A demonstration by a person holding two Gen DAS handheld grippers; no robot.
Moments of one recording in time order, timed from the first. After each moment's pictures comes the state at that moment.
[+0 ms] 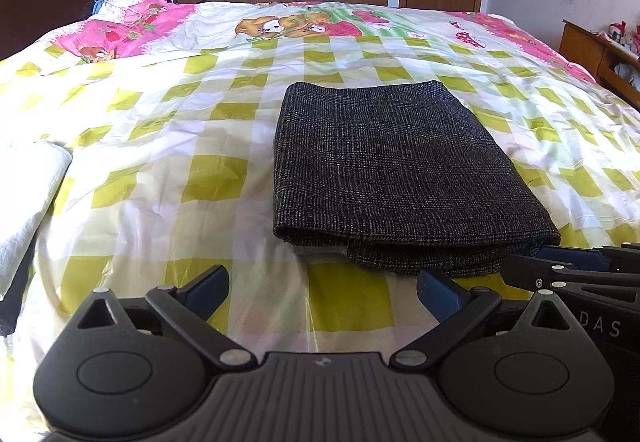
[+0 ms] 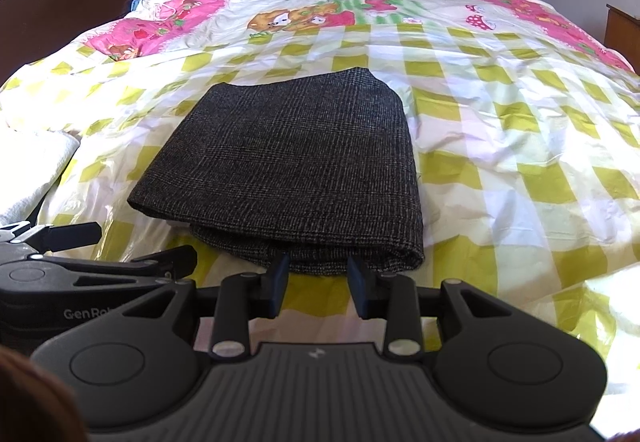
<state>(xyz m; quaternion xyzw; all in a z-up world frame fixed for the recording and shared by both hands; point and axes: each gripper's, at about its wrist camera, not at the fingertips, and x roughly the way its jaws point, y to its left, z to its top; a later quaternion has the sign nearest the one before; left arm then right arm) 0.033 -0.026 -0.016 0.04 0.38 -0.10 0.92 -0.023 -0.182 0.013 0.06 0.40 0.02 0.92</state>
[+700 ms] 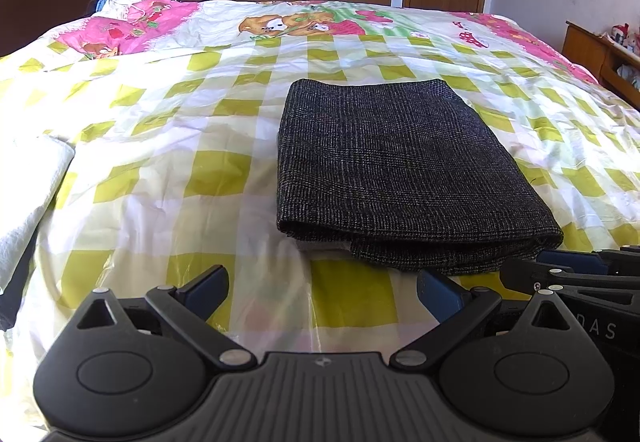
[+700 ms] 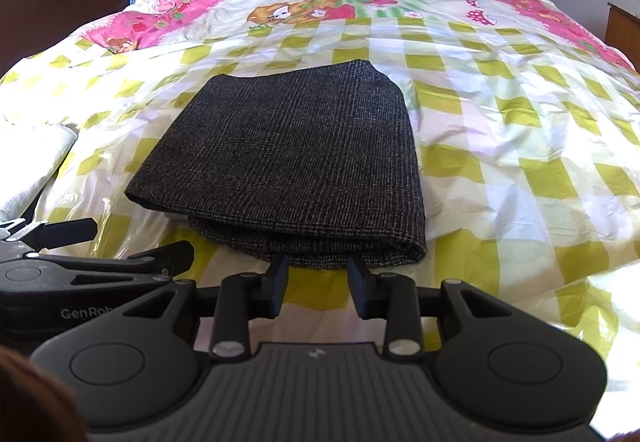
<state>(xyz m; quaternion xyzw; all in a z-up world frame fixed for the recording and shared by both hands) 0.032 -0.023 -0.019 0.03 0.39 -0.10 0.92 -0.022 -0.179 0.009 0.05 0.40 0.02 0.91</state>
